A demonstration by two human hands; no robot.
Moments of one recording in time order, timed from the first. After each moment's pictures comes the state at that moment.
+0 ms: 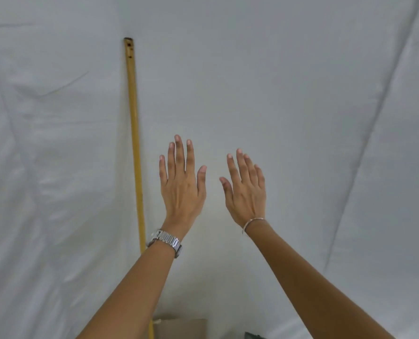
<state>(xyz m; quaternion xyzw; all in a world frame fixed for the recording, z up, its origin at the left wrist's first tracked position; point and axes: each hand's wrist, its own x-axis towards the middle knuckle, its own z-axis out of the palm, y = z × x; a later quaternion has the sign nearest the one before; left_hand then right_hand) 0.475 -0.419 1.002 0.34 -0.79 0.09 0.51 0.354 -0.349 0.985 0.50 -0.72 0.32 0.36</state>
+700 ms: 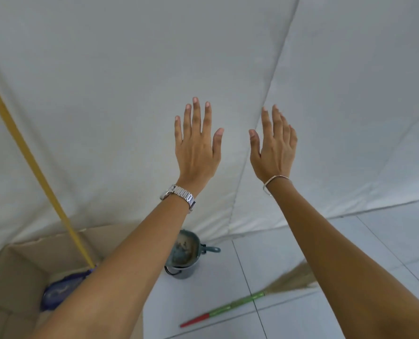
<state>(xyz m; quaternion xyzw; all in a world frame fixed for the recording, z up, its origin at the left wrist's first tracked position) 0.256 -0.145 0.900 0.27 -0.86 -0.03 0.43 0.145 -0.037 0.902 0.36 -0.82 0.29 0.33</state>
